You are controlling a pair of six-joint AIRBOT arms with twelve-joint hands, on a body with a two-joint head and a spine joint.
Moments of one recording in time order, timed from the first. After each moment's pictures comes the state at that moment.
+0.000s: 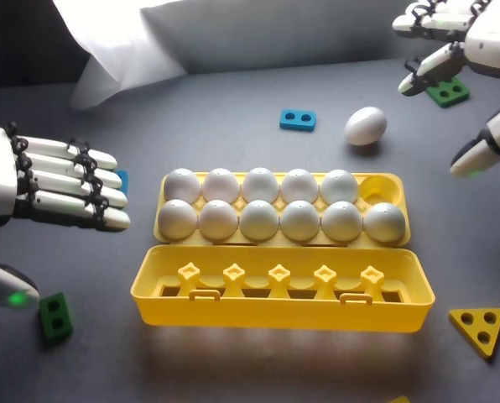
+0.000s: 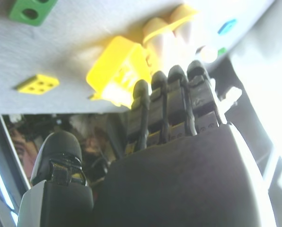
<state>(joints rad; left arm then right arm) 0.45 -0.88 1.15 1.28 -1.06 -0.06 -0.21 -1.11 1.53 -0.75 0.44 -0.51</state>
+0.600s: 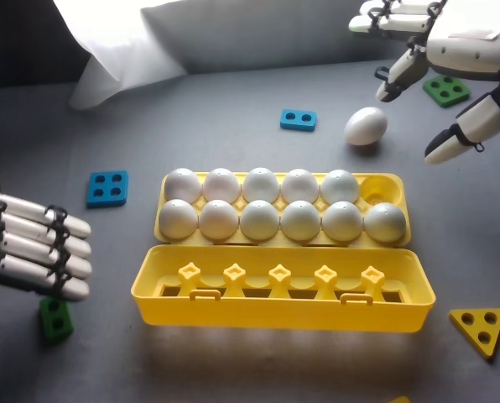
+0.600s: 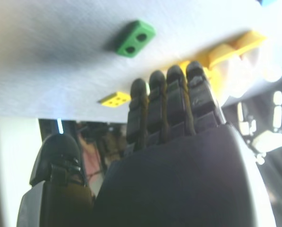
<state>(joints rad) 0.55 -0.89 1.19 1.43 -1.16 -0.06 -0.20 -1.21 1.65 -0.84 0.57 -0.52</state>
